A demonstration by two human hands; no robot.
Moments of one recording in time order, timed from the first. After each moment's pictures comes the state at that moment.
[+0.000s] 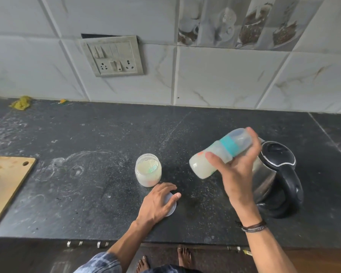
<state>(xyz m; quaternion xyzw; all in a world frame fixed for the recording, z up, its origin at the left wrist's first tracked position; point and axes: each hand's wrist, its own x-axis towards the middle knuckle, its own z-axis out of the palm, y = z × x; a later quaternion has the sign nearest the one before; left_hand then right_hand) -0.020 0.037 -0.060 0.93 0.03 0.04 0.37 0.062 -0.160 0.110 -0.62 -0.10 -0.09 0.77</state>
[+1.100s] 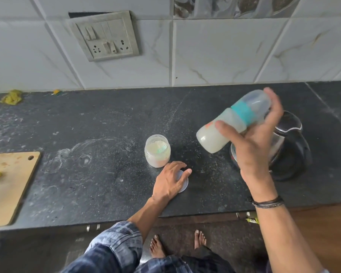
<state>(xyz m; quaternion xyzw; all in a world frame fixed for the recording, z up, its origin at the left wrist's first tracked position) -0.020 0.042 -0.063 0.92 0.03 0.03 0.39 0.024 -0.138 0.150 -0.63 -0.12 -0.18 0.74</state>
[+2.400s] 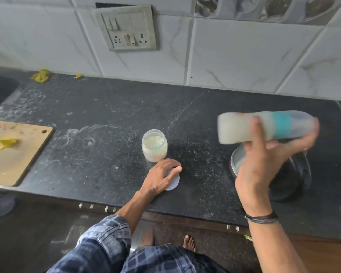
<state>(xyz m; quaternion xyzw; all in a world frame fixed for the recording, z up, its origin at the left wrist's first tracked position) -0.018 0.038 -0.060 0.91 0.03 0.07 0.41 0.040 -0.169 0.140 -0.54 -0.08 -0.20 0.81</state>
